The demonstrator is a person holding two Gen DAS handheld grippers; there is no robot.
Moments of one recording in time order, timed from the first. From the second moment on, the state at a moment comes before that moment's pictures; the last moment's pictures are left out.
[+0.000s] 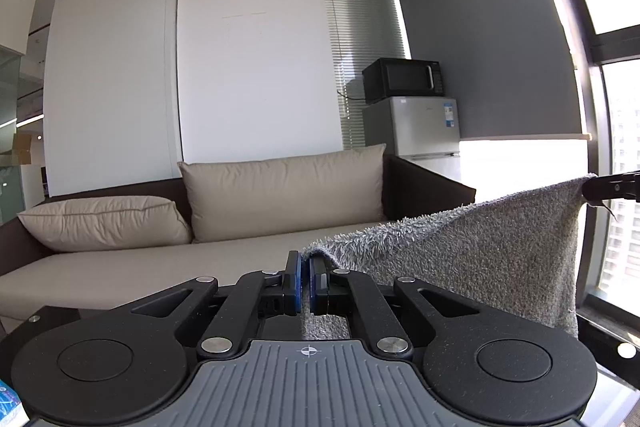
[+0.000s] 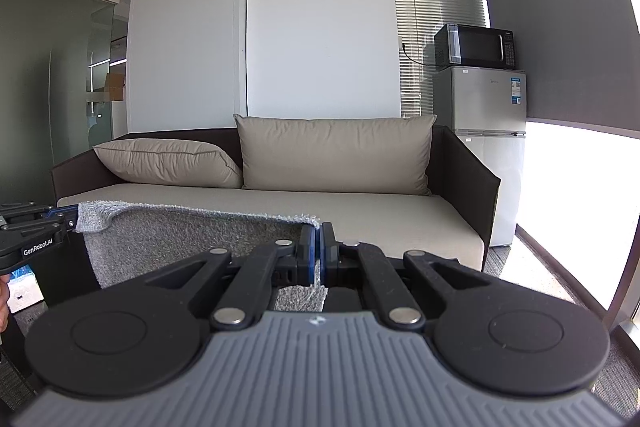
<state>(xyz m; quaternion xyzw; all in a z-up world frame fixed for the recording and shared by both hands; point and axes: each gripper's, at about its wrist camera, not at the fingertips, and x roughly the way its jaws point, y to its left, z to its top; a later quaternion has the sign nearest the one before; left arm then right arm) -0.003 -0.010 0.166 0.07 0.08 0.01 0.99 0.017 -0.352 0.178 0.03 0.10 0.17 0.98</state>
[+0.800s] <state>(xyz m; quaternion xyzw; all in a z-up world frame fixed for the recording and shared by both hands) 0.151 0.028 0.072 0.09 0.17 0.03 0.98 0.194 -0.301 0.079 0.01 0.17 0.16 0.97</state>
